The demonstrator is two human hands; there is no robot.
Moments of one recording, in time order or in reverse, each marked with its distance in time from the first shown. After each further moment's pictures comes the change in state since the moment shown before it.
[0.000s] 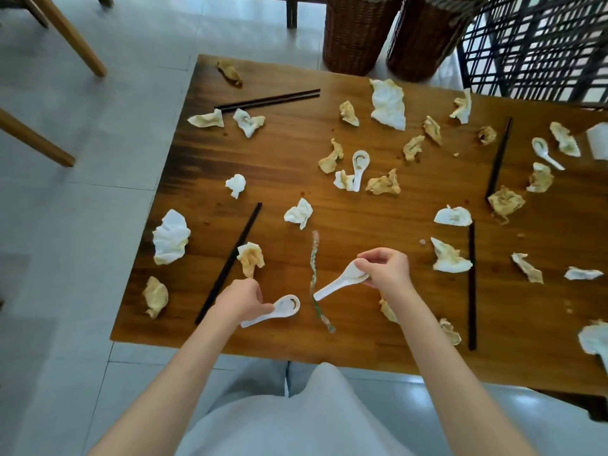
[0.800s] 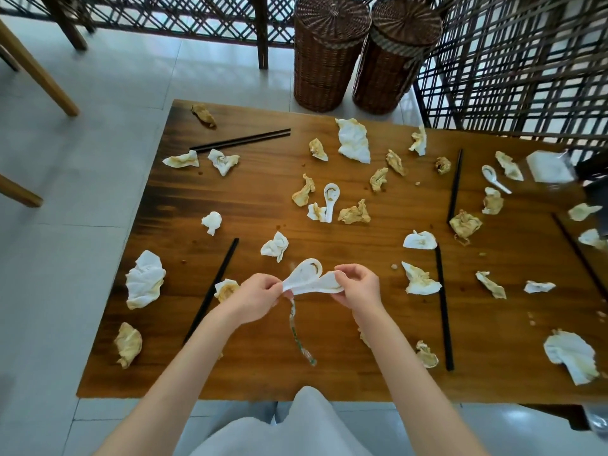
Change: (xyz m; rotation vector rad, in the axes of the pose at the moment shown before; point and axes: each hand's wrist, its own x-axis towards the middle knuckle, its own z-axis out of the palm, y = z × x) left_hand -0.016 0.072 -0.058 -0.490 -0.064 0.293; right_hand 0.000 -0.021 0.006 0.306 0.056 0.094
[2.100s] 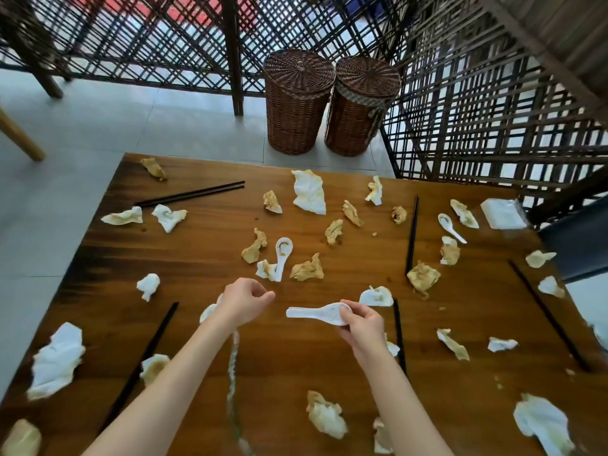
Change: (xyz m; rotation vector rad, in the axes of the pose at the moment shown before) left_hand 0.114 0.087 0.010 0.180 0.288 0.015; right_hand 0.075 -0.041 -0.084 0.245 0.049 0.083
